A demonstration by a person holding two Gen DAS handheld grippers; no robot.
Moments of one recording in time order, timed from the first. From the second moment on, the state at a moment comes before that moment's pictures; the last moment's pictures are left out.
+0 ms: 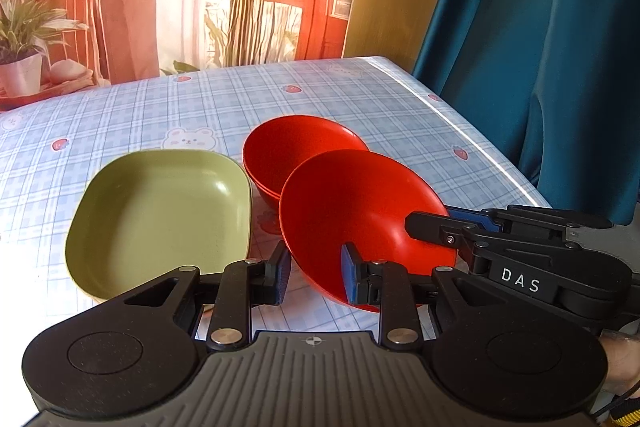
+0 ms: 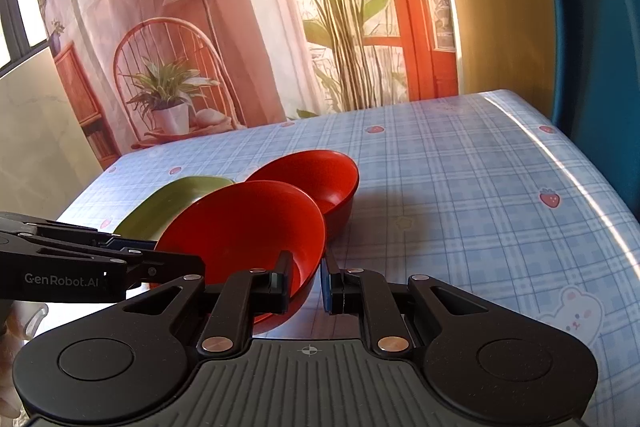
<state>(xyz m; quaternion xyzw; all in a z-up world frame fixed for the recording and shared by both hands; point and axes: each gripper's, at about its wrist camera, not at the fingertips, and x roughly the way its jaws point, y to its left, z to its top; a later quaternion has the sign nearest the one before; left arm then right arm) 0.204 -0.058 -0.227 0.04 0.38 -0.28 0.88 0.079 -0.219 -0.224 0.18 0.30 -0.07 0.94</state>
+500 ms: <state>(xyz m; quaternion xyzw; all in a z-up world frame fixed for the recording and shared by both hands) 0.236 -0.063 -0.214 0.04 0.37 -0.28 0.89 0.116 -0.239 -0.204 0.16 0.27 -0.07 0.95</state>
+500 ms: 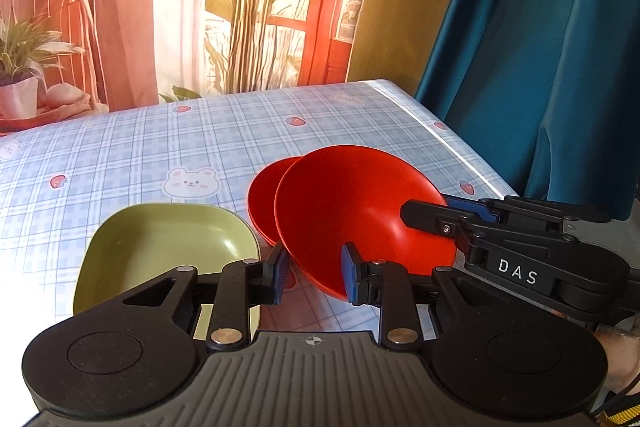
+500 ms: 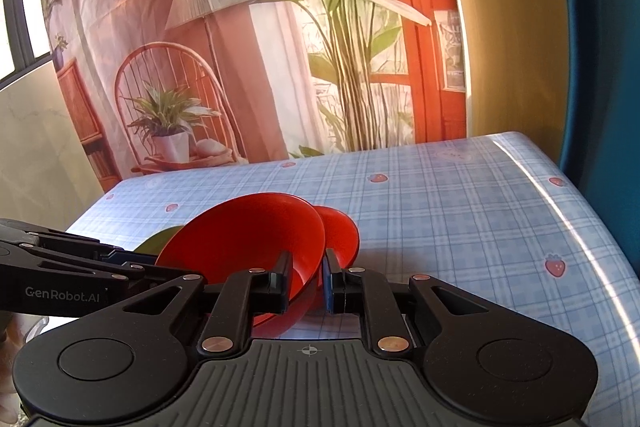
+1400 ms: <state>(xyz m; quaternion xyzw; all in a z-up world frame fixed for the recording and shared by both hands) 0.313 -0.097 -0.241 0.11 0.40 -0.26 0.87 0.174 -0.260 -0.258 0.16 0.31 -0.10 0.93</state>
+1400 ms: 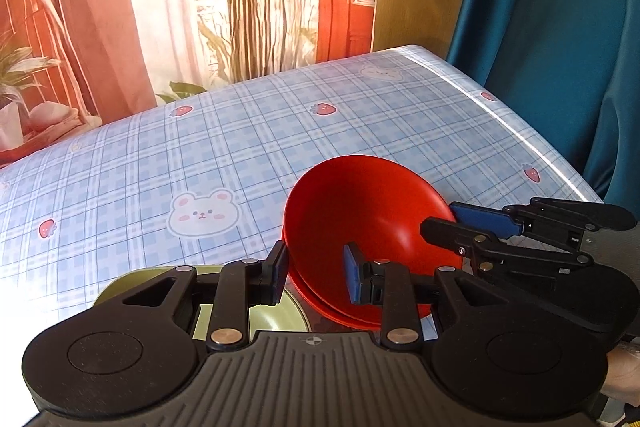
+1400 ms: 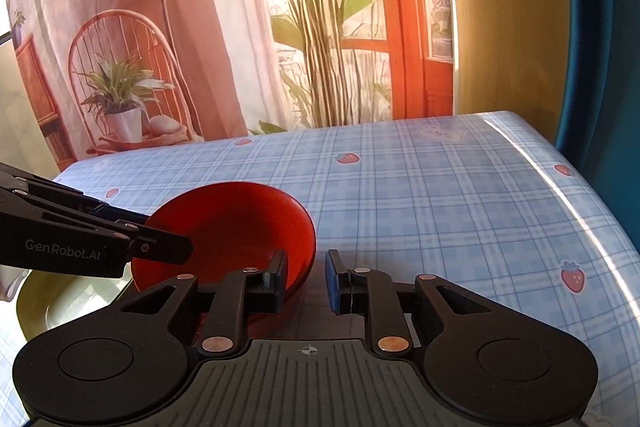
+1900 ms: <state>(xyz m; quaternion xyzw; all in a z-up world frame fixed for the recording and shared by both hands) 0.310 -0.101 -0.241 0.11 0.40 -0.26 0.87 0.158 -0.258 -0.286 0.21 0.33 -0.09 0.91</state>
